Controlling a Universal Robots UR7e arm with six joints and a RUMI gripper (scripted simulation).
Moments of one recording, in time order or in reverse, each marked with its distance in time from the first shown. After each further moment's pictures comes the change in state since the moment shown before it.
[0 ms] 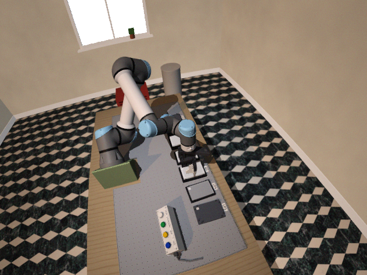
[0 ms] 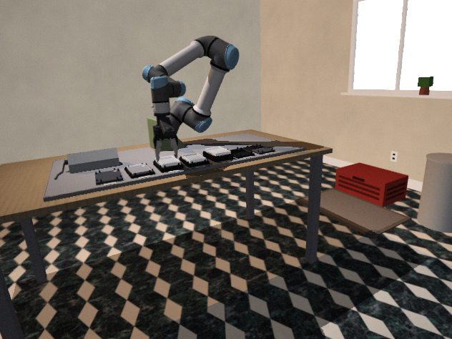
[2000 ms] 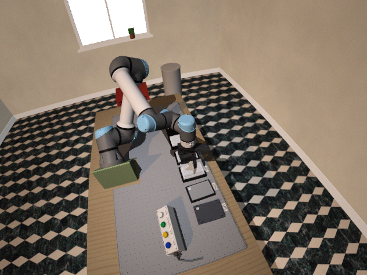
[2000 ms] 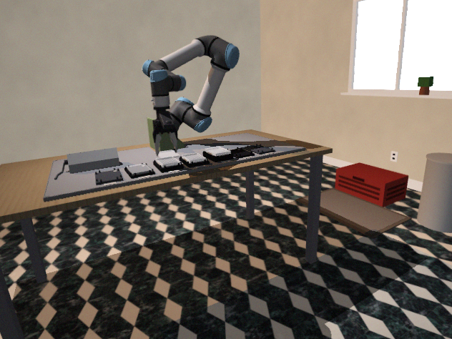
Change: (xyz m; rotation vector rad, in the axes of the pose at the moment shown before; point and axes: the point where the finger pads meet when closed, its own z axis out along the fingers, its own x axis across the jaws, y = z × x) arm -0.001 -0.001 -0.028 0.003 0.001 0.004
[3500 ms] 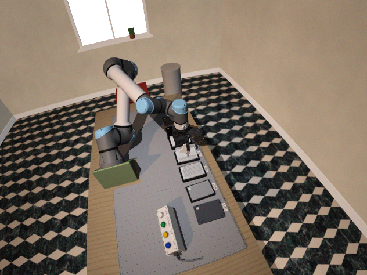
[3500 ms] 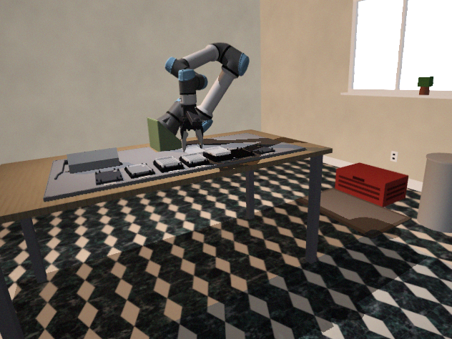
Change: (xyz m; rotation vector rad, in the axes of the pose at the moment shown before) arm -0.128 0.000 0.000 -0.002 -0.001 0.016
